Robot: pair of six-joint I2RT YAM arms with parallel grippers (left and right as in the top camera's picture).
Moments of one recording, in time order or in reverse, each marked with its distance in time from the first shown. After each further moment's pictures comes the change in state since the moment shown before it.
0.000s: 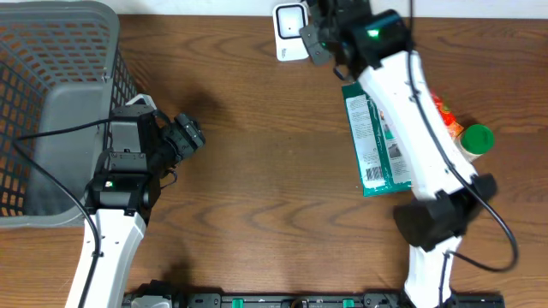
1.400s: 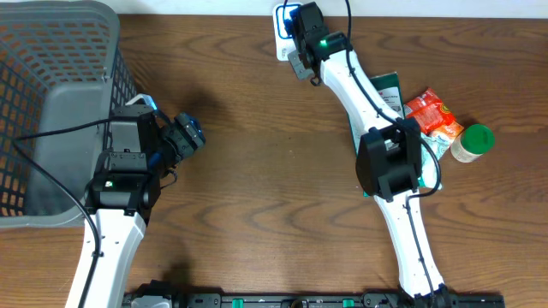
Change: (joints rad) left arm 0.000 0.000 0.000 0.000 0.000 0.000; right arm -0.060 0.497 0.109 0.182 -0.037 -0.011
